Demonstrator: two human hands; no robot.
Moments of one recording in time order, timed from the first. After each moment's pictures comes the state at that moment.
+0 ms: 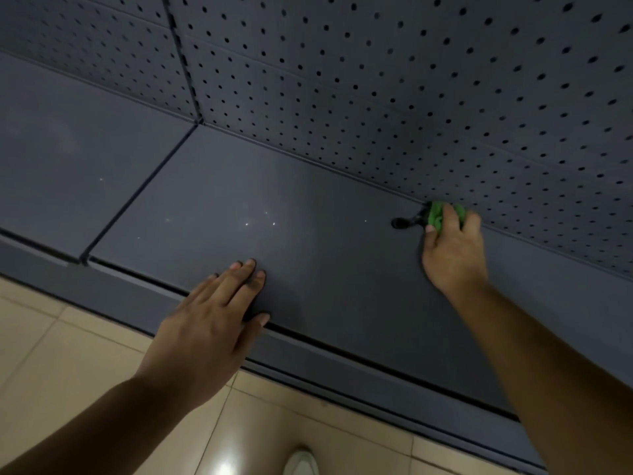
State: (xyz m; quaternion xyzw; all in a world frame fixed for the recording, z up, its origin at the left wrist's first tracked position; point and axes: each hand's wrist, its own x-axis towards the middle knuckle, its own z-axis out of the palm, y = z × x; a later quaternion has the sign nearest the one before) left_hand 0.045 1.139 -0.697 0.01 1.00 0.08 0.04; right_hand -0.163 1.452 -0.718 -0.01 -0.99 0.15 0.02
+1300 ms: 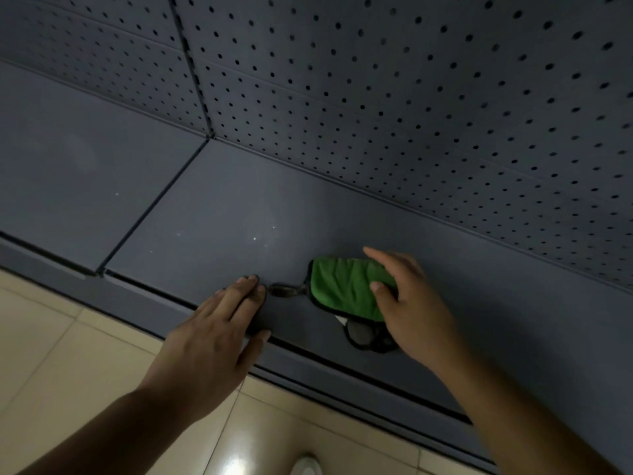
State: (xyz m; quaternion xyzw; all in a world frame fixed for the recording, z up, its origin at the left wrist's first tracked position) left_hand 0.040 1.137 -0.690 0.02 1.00 0.05 0.01; right_hand -0.080 1.392 -0.654 0.11 -0.90 0.37 -0.19
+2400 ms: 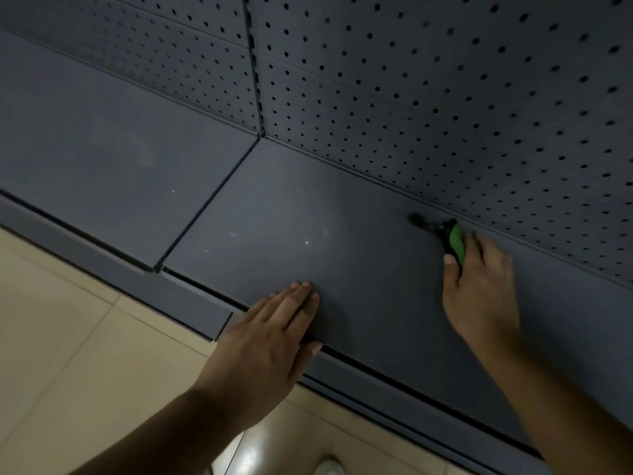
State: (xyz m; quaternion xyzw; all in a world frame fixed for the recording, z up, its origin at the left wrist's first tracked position) left_hand 0.043 1.126 -0.699 0.08 1.00 0.03 -0.01; right_hand -0.132 1.394 -0.715 0.06 -0.99 0.10 0.04
